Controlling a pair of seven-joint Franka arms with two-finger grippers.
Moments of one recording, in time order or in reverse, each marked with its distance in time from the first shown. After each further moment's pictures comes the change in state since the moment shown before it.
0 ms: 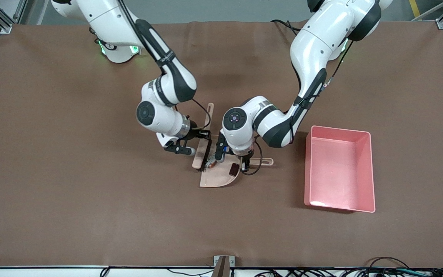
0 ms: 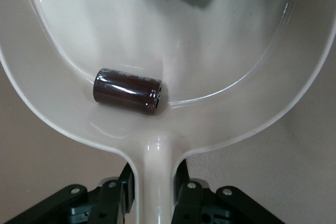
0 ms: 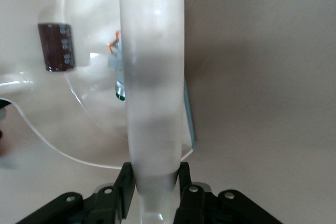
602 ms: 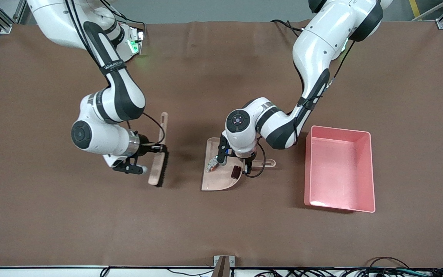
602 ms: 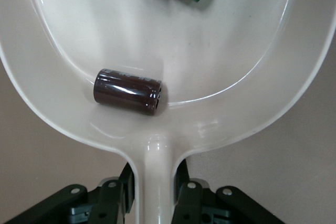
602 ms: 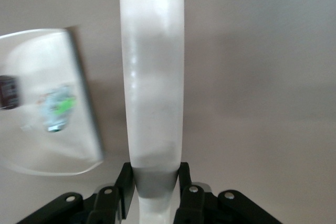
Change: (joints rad) left arm 0.014 -0.005 0.000 0.023 -0.007 -0.009 -0.019; right arm -0.248 -0.078 -0.027 0.072 -0.296 -0.265 -0.105
